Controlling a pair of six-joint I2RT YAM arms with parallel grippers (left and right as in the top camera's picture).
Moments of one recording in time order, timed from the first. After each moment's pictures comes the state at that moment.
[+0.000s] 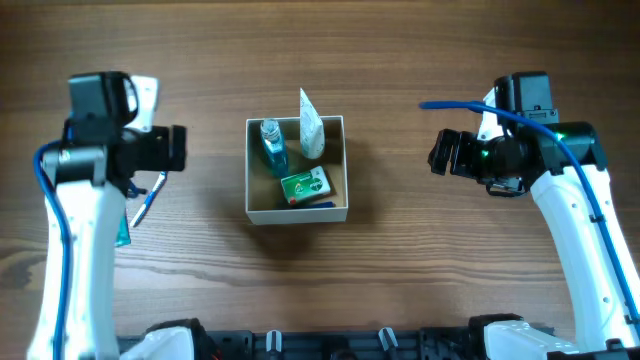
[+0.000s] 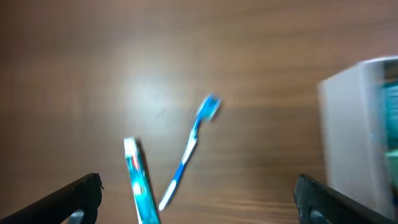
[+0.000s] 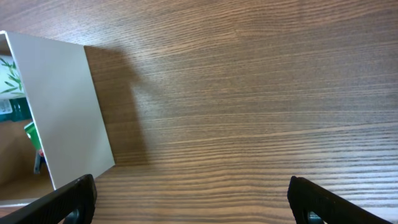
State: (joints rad) left arm 0.13 1.35 1.24 -0.94 -0.10 0.18; right arm 0.08 1.37 1.26 -1.14 -0.12 0.28
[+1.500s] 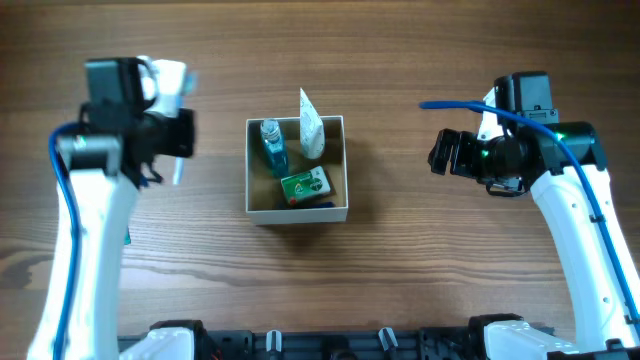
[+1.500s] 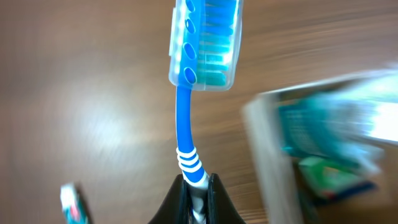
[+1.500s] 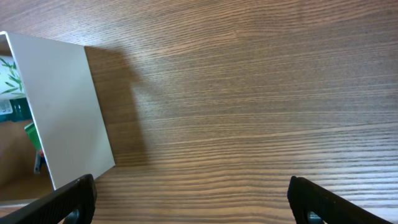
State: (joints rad) left arm -0.01 1.35 1.30 -0.91 0.10 0.19; right arm 0.08 1.37 1.26 -1.14 -0.12 0.28
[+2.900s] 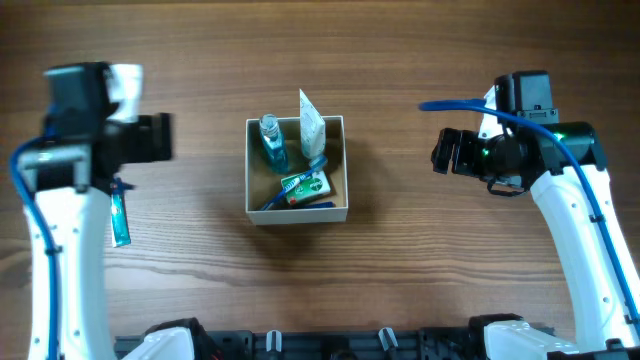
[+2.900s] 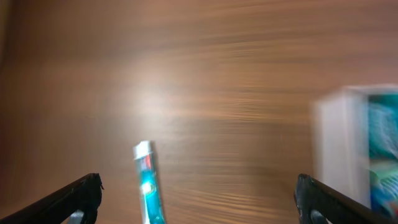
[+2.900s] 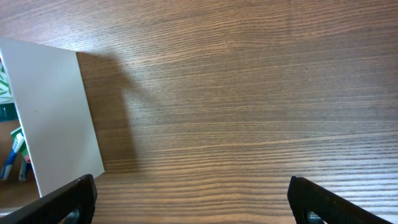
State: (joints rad) left arm 0.14 1.32 1.35 -1.00 -0.11 0.13; right arm 0.08 1.37 1.25 -1.12 -0.08 0.25
